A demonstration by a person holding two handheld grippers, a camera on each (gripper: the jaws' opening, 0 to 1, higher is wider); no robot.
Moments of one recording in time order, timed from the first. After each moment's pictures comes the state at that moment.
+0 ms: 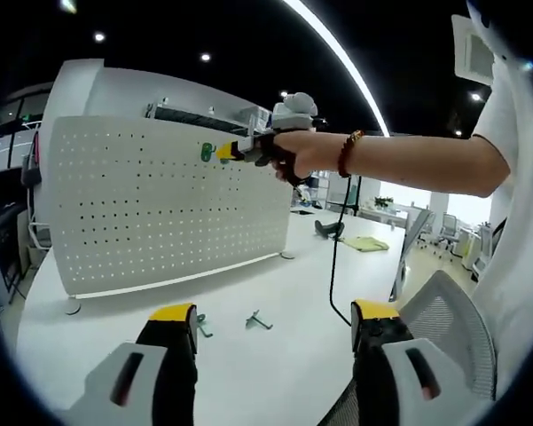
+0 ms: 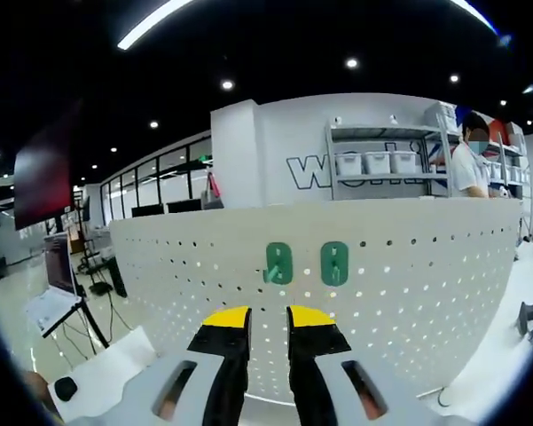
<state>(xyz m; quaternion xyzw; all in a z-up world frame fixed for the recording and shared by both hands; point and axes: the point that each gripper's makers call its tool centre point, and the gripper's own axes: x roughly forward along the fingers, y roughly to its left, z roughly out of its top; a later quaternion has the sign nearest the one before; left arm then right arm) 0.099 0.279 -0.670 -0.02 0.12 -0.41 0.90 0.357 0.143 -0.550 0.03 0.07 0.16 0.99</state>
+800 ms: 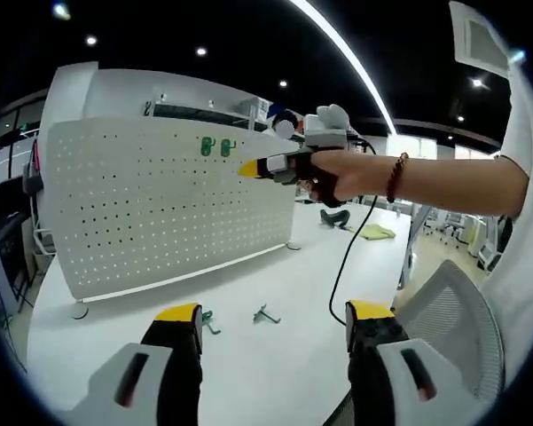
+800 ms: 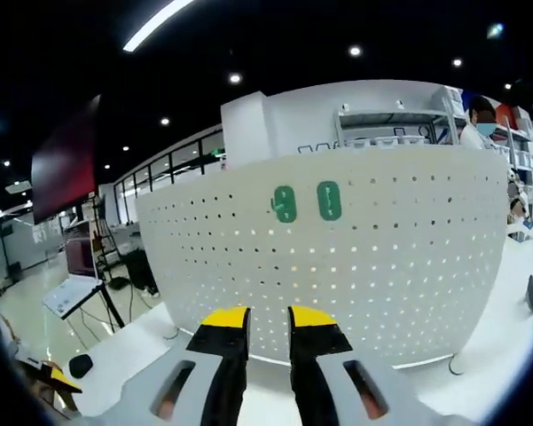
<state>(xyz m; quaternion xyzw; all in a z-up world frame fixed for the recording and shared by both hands) 0.104 0.277 -0.679 0.01 0.13 -0.40 0.91 0.303 0.132 -0.603 0.05 0.09 0.19 0.98</state>
